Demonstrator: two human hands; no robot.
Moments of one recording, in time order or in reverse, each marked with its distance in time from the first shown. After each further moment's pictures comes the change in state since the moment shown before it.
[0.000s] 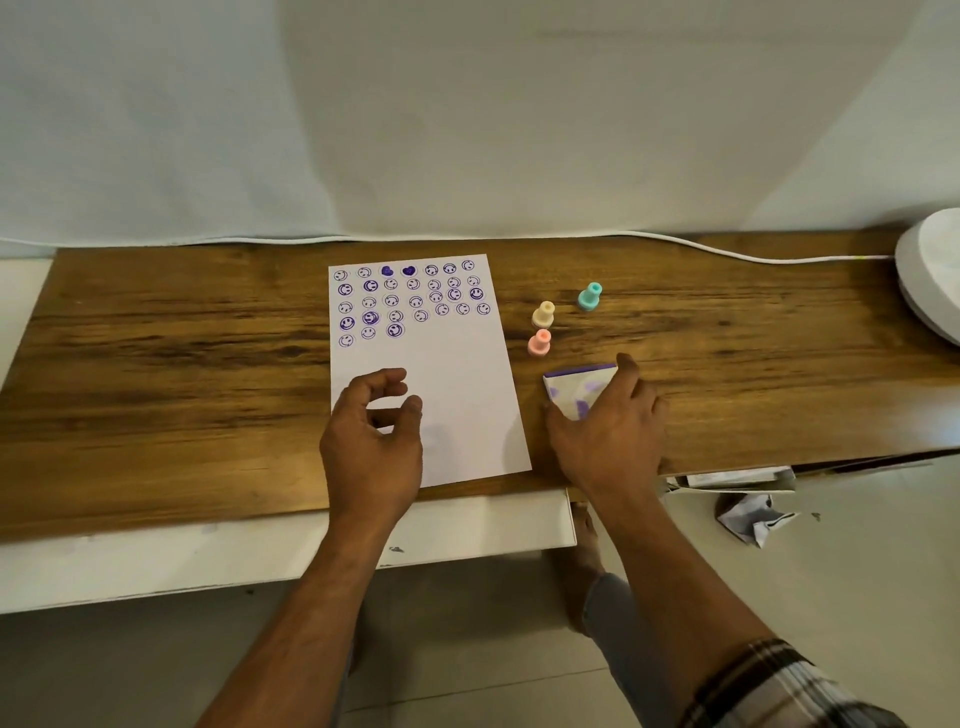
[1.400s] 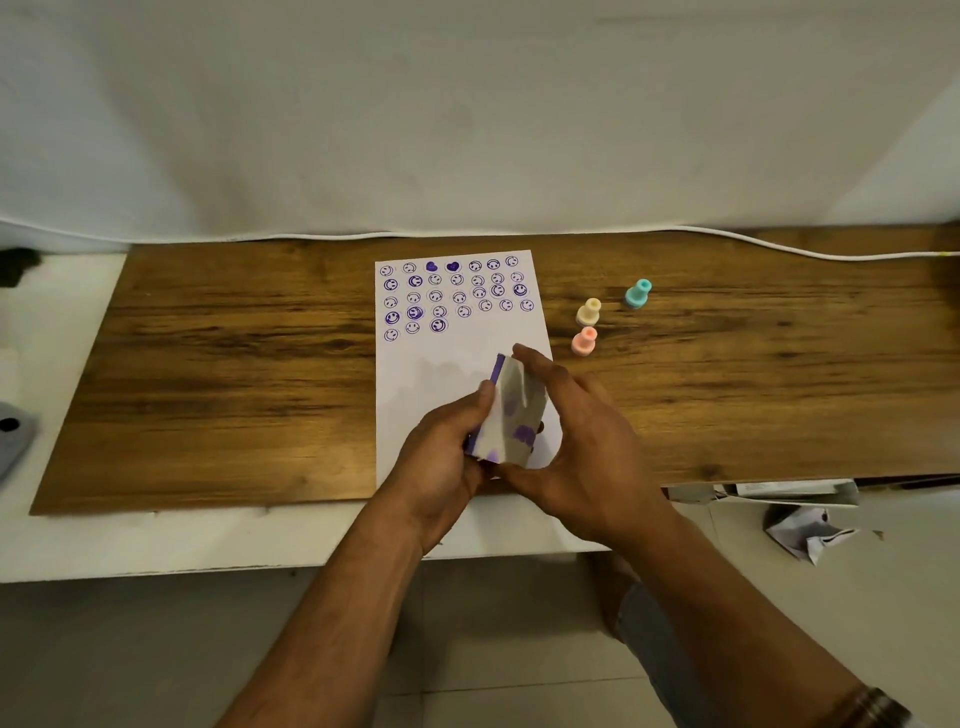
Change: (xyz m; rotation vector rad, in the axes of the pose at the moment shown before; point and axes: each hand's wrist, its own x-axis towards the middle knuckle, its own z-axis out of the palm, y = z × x) left_hand -0.007 0.018 -0.001 -0.469 -0.511 -0.465; right_hand -0.049 -0.041 -0.024 0.294 -0.263 -0.691
